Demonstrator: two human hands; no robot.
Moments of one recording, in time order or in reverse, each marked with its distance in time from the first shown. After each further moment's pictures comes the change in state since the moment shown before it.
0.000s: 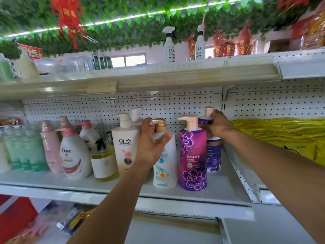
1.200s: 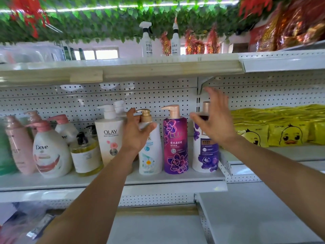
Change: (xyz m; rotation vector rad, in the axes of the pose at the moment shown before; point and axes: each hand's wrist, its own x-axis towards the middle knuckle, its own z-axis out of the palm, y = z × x) left_hand -0.002 0.009 -0.007 0.059 -0.048 0.060; right_hand -0.124 -0.018 -0.038 -0.202 0.530 -0.493
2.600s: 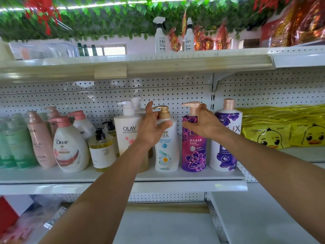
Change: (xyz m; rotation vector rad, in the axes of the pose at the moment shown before) left_hand 0.008 0.009 -0.023 0.273 -0.197 0.033; right_hand 0.012 -0.055 0.051 0.061 -0.516 0.298
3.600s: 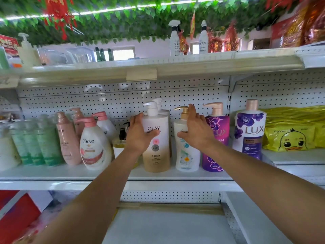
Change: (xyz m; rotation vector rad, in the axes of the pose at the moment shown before) left_hand -0.022 -0.065 -0.077 0.136 0.185 -0.118; right_hand -0.008 -0.071 0.069 -0.164 0.090 -0.087
